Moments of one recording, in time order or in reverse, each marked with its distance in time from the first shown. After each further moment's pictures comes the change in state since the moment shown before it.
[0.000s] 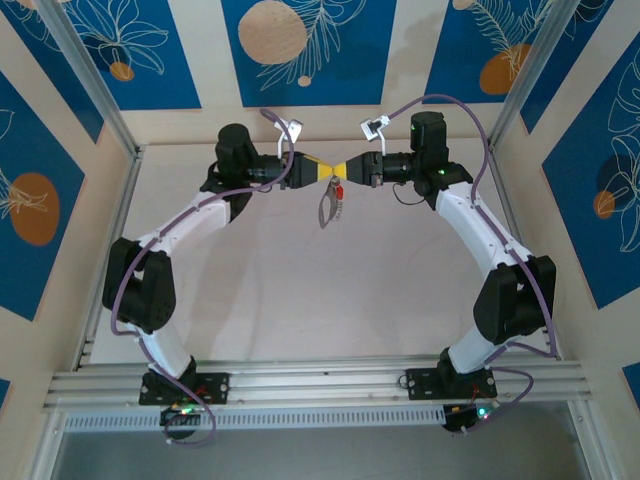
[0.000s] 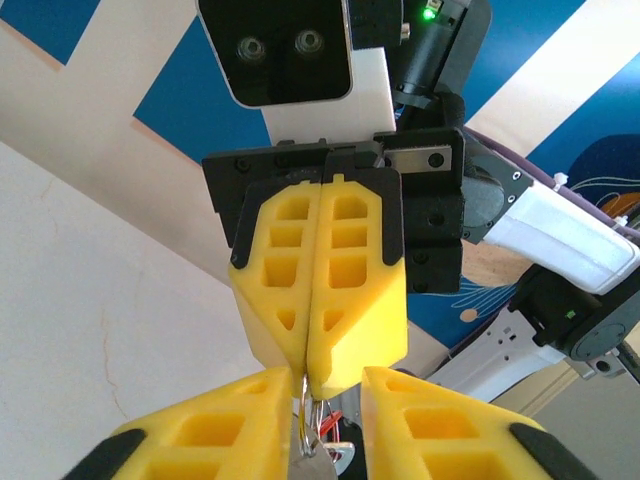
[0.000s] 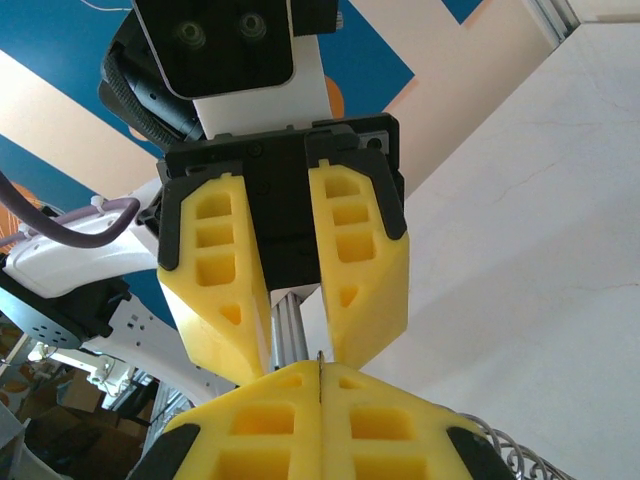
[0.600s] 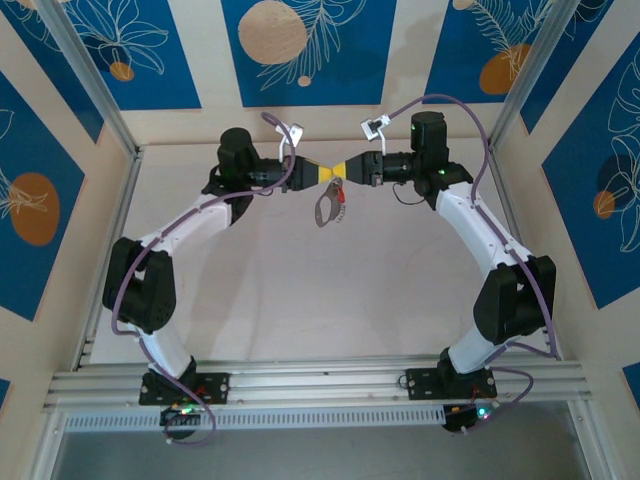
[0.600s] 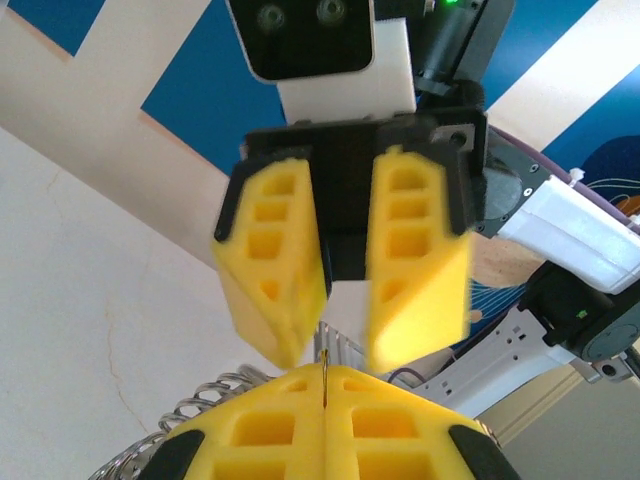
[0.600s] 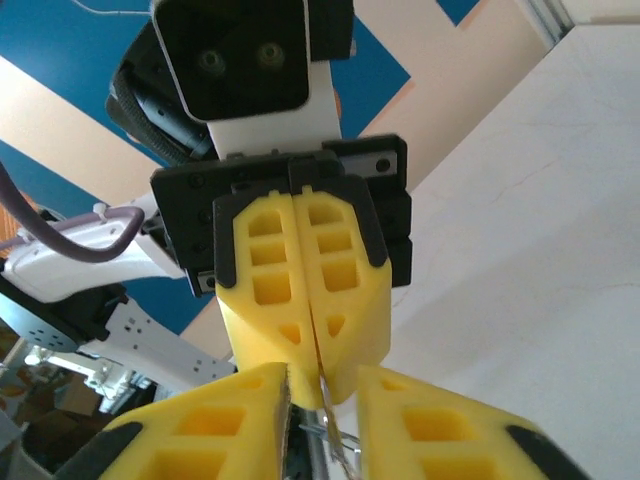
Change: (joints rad) left arm -0.007 0.000 -0.035 0.016 -0.021 0.000; right arm -0.012 -0.005 -0.006 0.010 0.014 0.016
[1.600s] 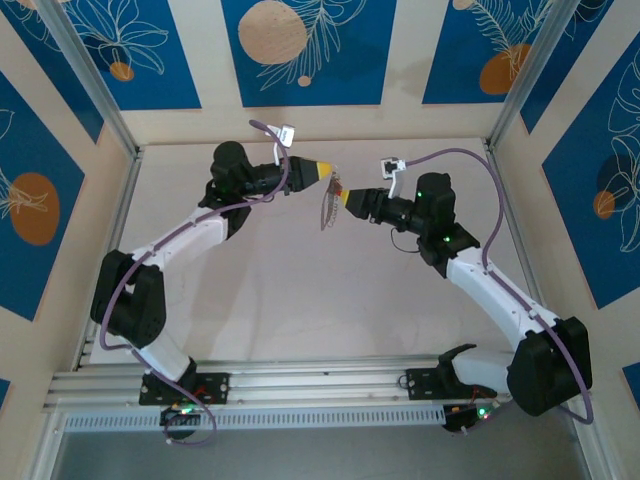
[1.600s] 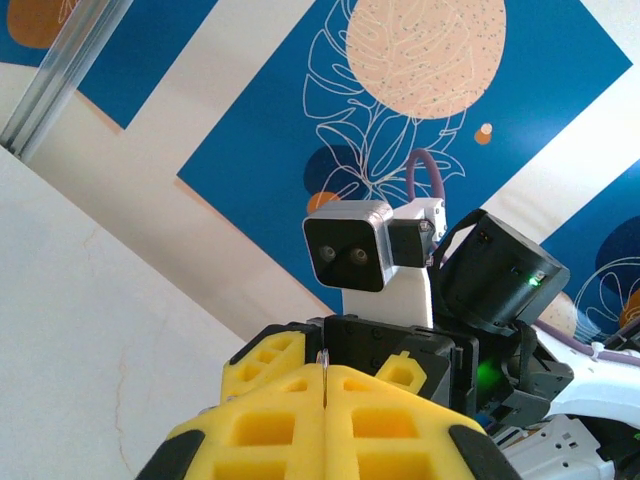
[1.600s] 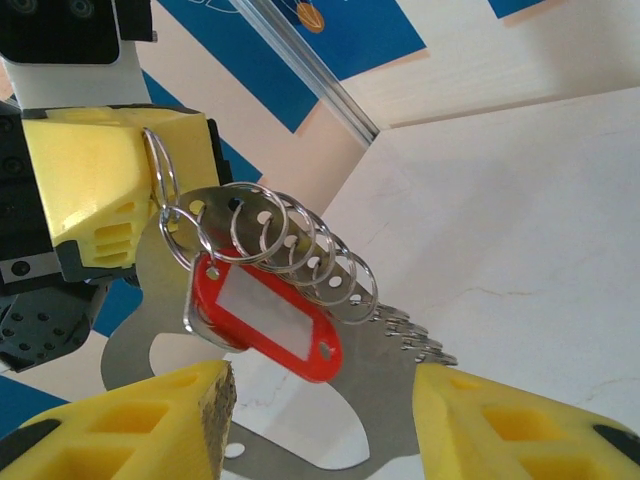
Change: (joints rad) left arm -0.032 -0.104 -0.126 0.149 -0.211 -0.114; right arm 0.134 -0.389 -0.540 0.346 0.587 0.168
